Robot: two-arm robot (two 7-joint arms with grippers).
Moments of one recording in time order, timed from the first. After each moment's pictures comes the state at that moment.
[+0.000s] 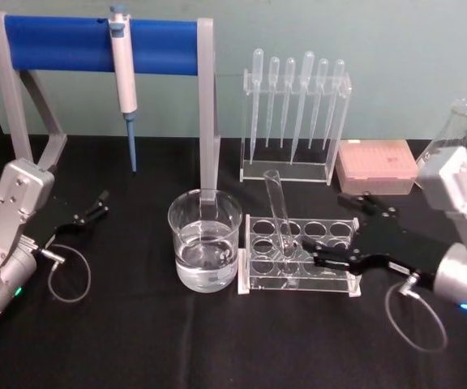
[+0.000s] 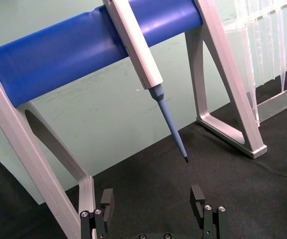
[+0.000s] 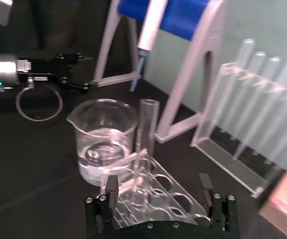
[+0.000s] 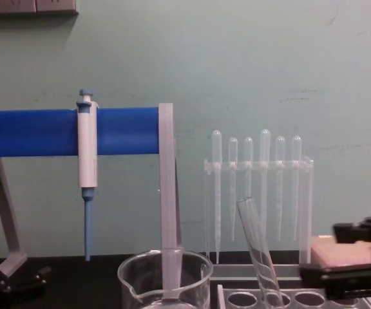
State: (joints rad) left arm -0.20 0.60 0.45 -1.41 -0.25 -0.12 0.03; right arm 0.14 0.76 -0.42 -1.81 0.44 0.14 0.37
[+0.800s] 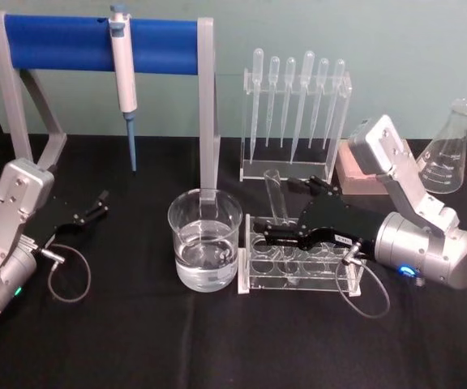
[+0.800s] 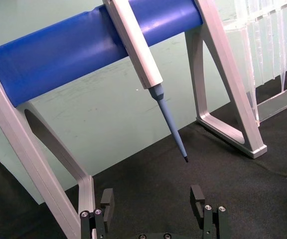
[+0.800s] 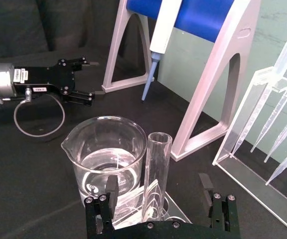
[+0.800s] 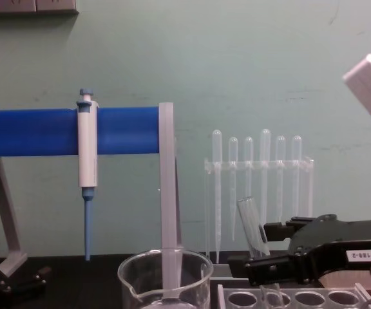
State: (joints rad) left arm -0.20 0.60 0.45 -1.41 -0.25 -0.12 0.03; right arm 0.35 0.56 -0.52 -1.62 0.37 0.24 0.48
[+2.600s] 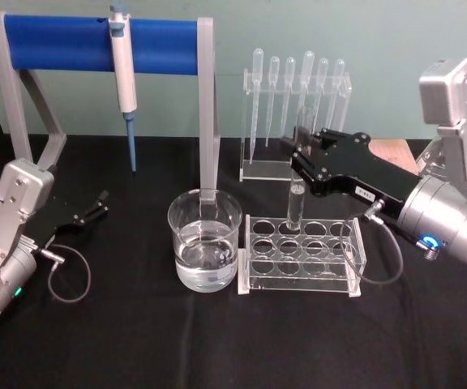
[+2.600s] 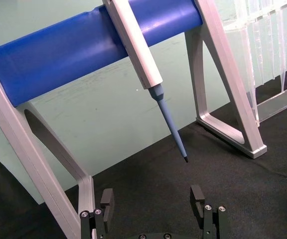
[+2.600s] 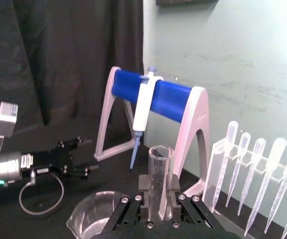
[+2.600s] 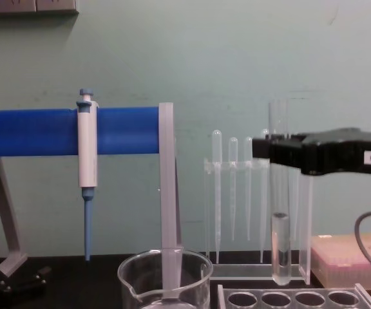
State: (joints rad) left arm -0.20 0.60 0.45 -1.41 -0.25 -0.12 0.03; right arm 0.25 0.53 -0.36 -1.78 0.48 0.19 0.41
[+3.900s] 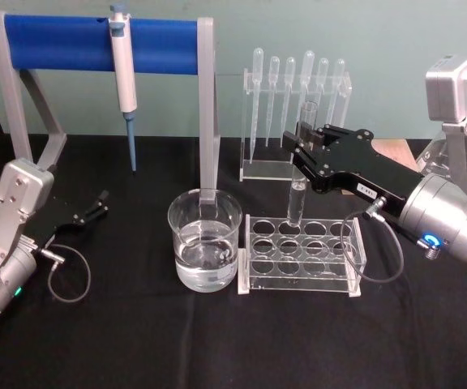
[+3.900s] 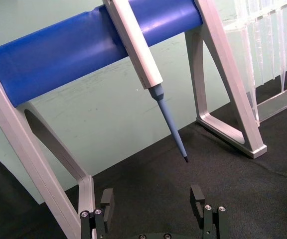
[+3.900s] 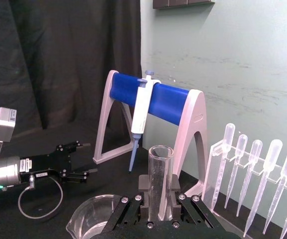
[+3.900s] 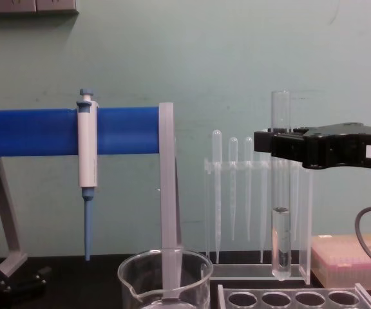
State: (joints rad) left arm -0.20 0.60 0.45 -1.41 -0.25 -0.12 0.03; right arm 0.24 0.53 -0.35 -1.79 0.49 0.19 0.39
